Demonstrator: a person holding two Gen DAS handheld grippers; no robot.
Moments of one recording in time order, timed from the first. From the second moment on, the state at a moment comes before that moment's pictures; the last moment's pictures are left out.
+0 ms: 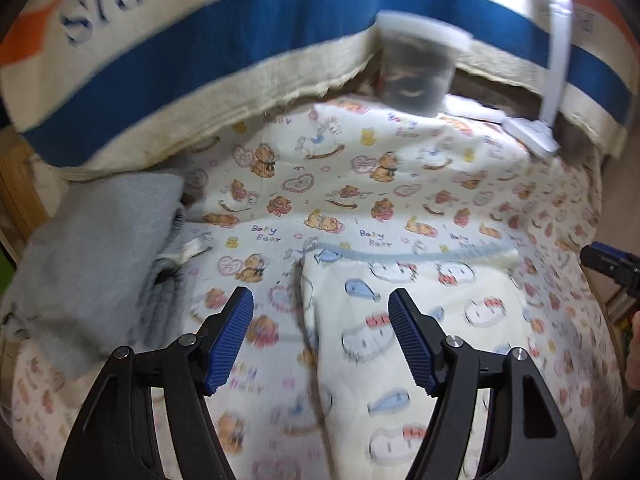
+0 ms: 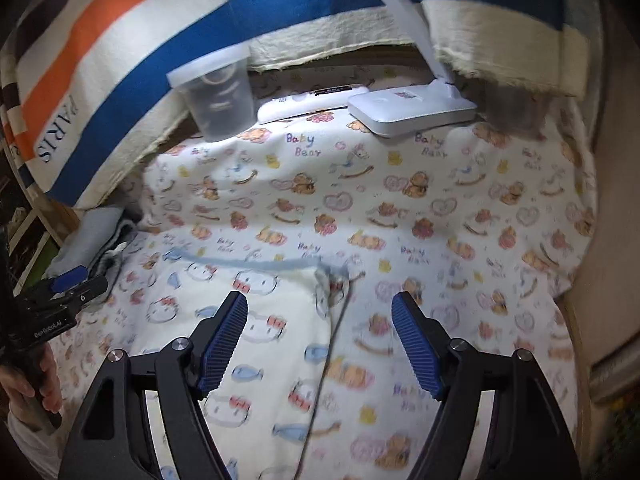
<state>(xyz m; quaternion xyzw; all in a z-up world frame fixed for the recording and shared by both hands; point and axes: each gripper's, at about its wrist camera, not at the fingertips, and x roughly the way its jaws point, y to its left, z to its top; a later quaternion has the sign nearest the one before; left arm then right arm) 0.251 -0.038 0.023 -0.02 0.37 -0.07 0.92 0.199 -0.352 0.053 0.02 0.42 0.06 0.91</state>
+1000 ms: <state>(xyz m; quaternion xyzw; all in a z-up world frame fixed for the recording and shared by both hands) 0.338 -0.030 -0.047 -0.07 0.40 -0.13 0.91 0.274 -0.380 -0.037 0.09 0.41 0.11 0.90</state>
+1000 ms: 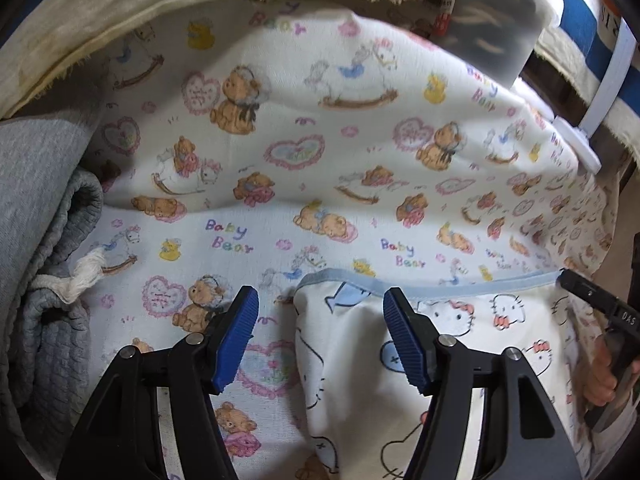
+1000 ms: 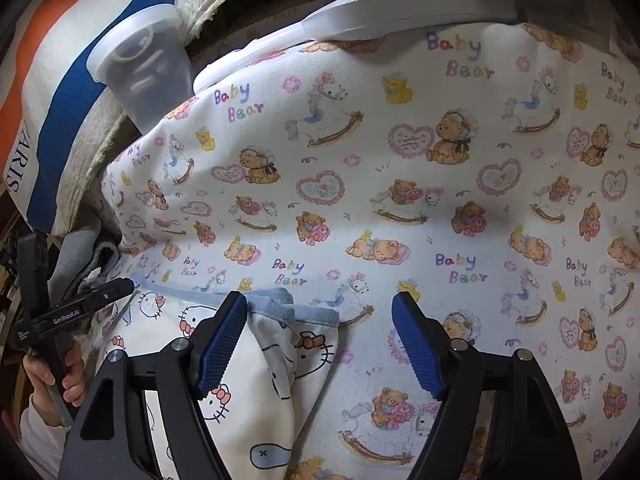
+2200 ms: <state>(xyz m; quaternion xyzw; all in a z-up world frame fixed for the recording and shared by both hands) 0.330 -0.047 -0.040 -0.04 0.37 -0.16 0.91 0.280 -0.359 -0.057 0.09 0.46 0.19 0.86</state>
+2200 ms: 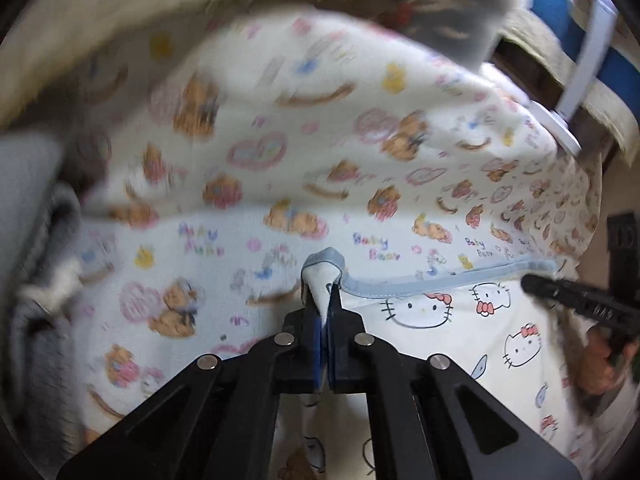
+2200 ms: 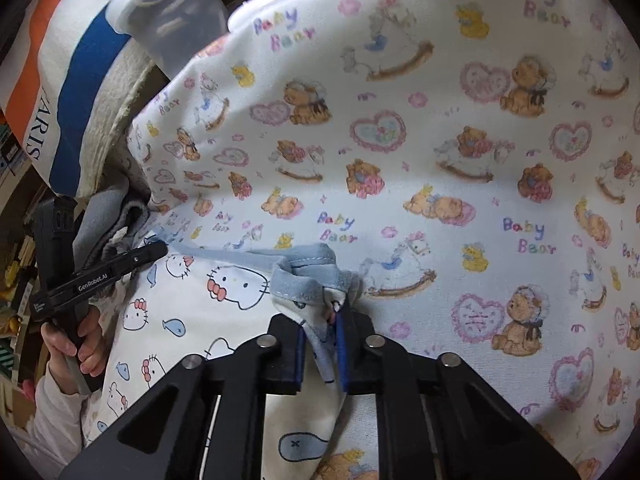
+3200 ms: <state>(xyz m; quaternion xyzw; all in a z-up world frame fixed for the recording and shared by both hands) 0.079 -0.037 -0.002 0.01 0.27 -0.24 0.93 0.038 -0.329 0.028 -0.02 0.37 0.23 0.90</state>
